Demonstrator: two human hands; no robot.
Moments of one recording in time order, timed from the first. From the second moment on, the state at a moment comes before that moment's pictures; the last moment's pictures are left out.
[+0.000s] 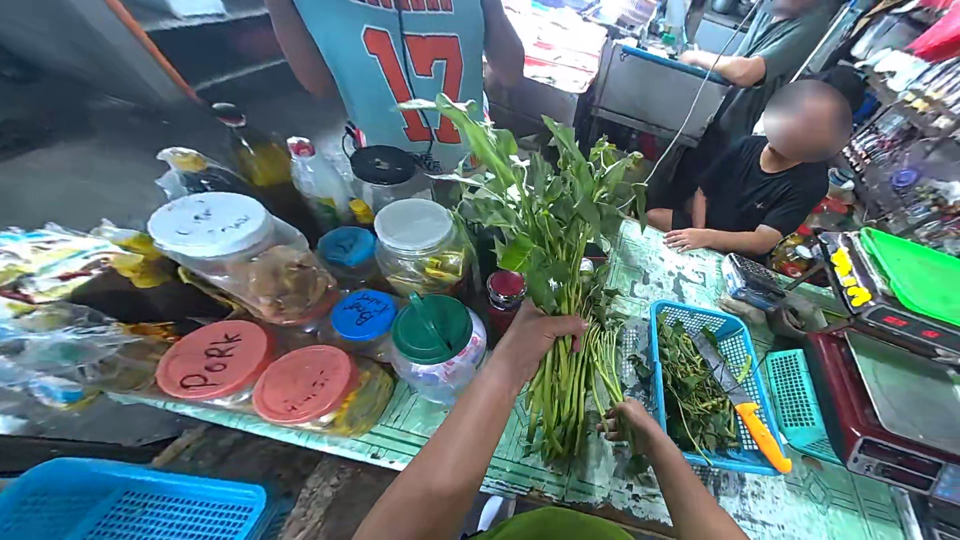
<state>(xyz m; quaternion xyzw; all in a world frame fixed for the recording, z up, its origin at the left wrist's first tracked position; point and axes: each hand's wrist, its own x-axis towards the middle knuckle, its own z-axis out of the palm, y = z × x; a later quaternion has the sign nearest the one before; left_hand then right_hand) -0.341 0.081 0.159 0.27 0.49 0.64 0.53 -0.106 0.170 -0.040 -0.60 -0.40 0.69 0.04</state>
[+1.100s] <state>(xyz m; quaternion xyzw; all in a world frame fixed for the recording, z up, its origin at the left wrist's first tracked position) -0.205 0.120 -0.005 0.19 0.39 0.59 0.68 -0.033 0.167 0.114 -0.41 -0.61 0.61 0.29</state>
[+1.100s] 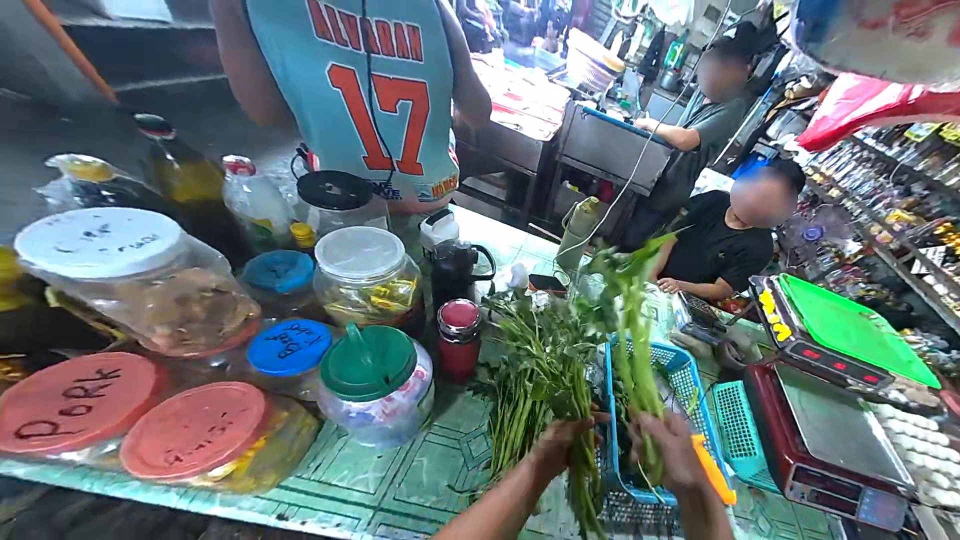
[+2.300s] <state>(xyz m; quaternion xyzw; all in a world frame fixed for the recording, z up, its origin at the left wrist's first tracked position) -0.163 0.125 -0.012 0.22 0.52 0.47 0.68 -0.024 0.157 -0.012 -0.51 -0.57 0.62 0.19</state>
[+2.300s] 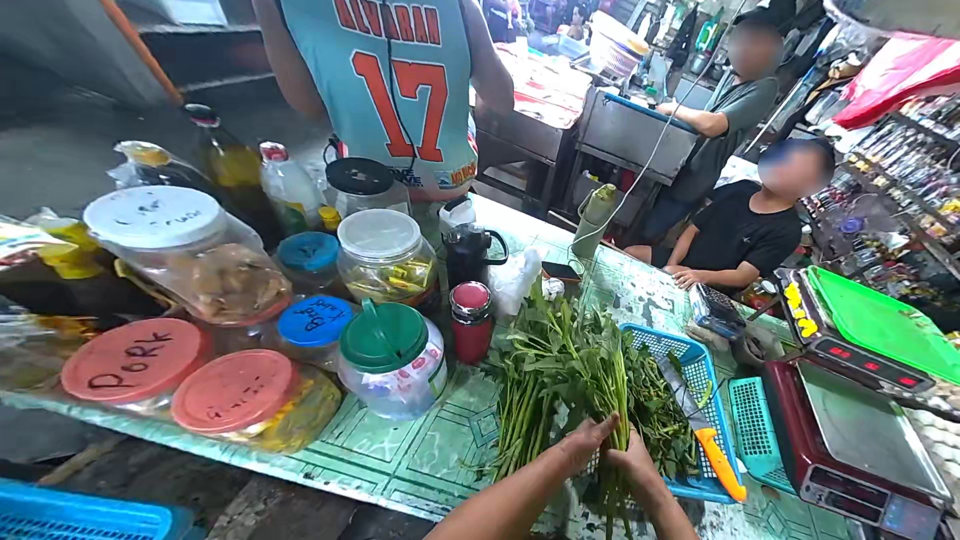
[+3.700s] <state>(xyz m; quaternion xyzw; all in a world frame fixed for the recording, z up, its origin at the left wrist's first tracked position) -0.258 0.116 0.056 0.22 0.35 0.61 0.68 -0.096 0.128 0.066 -0.50 -0.62 0.38 0.47</state>
